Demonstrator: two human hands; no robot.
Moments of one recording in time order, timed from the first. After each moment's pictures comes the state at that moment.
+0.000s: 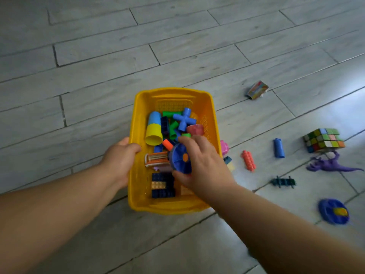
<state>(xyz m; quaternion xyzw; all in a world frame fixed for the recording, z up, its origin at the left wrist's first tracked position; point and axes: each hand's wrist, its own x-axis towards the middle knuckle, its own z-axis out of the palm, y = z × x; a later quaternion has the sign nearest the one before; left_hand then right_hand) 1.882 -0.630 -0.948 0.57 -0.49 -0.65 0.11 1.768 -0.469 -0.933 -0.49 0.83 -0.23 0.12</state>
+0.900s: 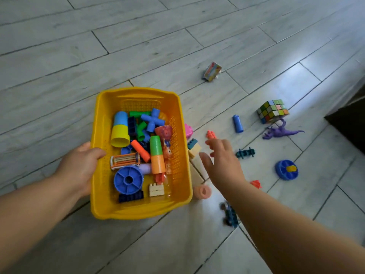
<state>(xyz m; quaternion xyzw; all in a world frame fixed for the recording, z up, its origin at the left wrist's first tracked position) 1.888 -0.622 -0.971 0.56 -0.51 -0.65 0.06 1.734 -0.368 -0.971 -0.21 0.94 -0.18 0.18</state>
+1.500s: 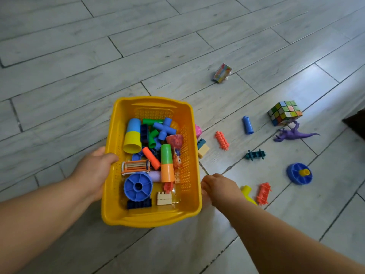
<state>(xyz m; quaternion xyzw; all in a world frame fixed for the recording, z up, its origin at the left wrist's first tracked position) 1.902 -0.601 -0.963 0.54 -0.54 -0.64 0.04 1.760 -0.347 -1.014 -0.31 0.88 -0.01 0.35</state>
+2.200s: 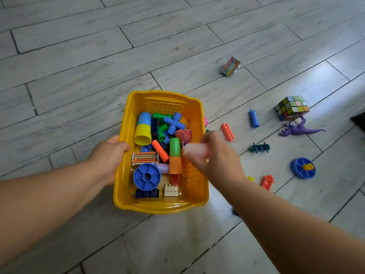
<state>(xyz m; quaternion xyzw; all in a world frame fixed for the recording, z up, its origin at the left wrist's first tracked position) 1.910 -0.588 -0.957 0.56 -0.54 -0.63 0.02 1.785 -0.383 -0.931 -0.29 0.90 -0.28 0.18</state>
